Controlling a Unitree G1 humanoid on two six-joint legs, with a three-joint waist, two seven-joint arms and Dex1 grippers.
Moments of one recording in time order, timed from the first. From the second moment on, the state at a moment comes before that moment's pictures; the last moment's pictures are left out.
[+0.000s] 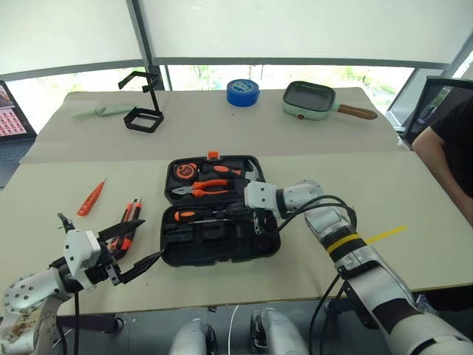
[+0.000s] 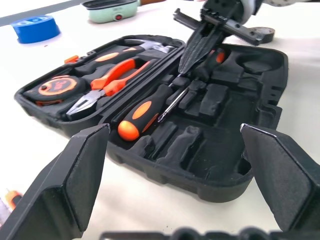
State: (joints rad) left arm 0.26 0.66 0.39 -0.15 -0.55 -0.09 -1.10; right arm -0.76 -0.31 0.32 0.54 0.03 -0.26 1.17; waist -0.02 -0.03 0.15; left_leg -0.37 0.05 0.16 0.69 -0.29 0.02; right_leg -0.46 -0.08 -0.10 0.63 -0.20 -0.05
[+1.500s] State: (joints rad) left arm -0.57 0.84 0.20 0.50 -0.43 0.78 -0.47; right arm -0.09 -0.48 -0.12 -0.27 0.57 0.00 0.98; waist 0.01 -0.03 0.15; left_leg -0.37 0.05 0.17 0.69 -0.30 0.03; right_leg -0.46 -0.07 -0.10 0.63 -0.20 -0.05
